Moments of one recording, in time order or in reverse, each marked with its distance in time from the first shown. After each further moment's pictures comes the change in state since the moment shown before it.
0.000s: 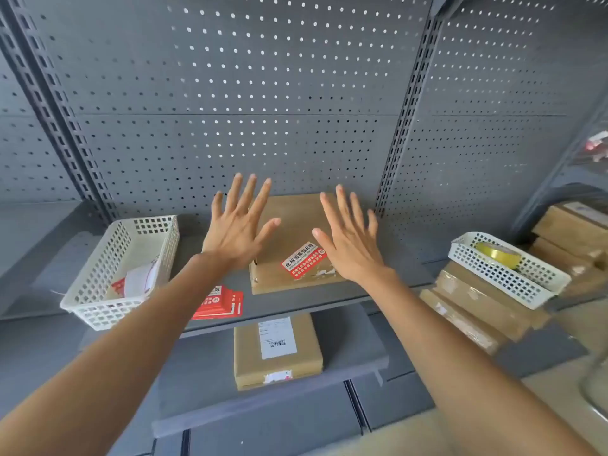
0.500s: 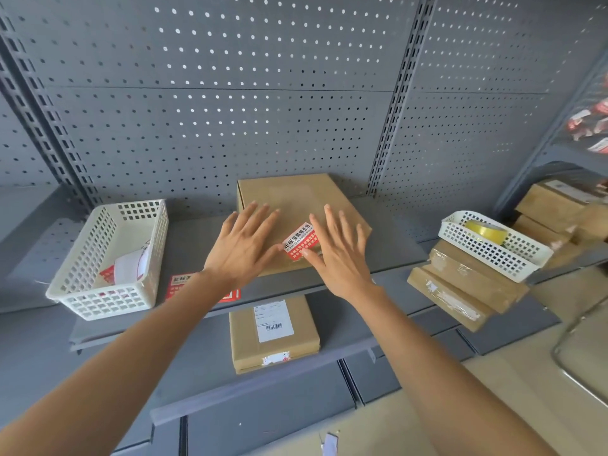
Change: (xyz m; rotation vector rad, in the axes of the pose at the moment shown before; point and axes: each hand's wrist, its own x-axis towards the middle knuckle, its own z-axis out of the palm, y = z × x) left_hand -0.046 0.000 0.042 -0.030 -0.078 0.178; right_hand -0.048 -0.013 0.049 -0.025 -0.069 0.037
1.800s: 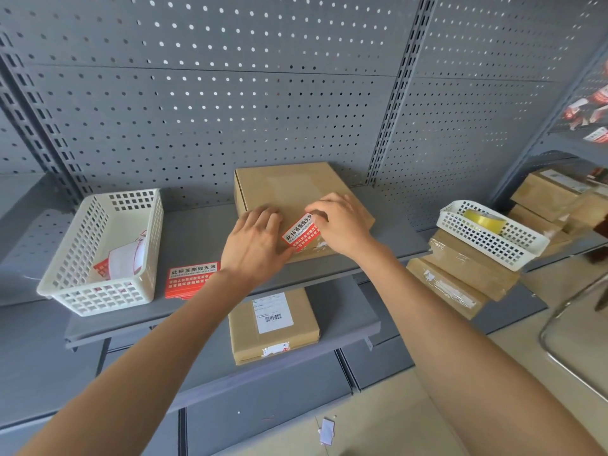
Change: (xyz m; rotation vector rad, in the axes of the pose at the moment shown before) left_hand 0.003 0.027 0.009 -0.005 0.099 -0.082; right_hand 0.047 -0.007 -0.036 0.232 -0.049 0.077
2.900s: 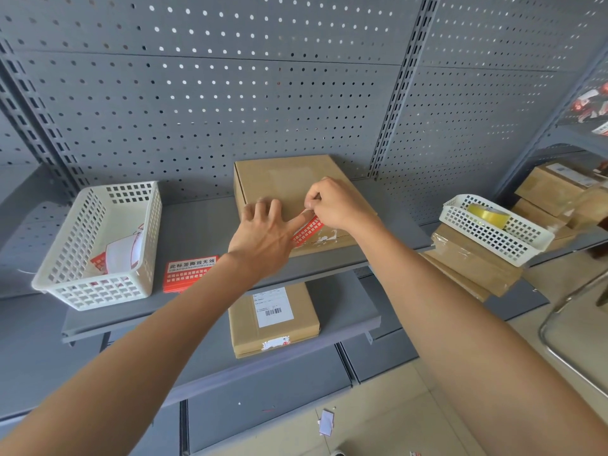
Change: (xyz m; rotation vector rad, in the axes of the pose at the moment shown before) left_hand 0.012 0.014 -0.011 0.278 -0.242 0.162; right_hand 0.023 -0.023 -0.023 0.006 -0.126 0.050
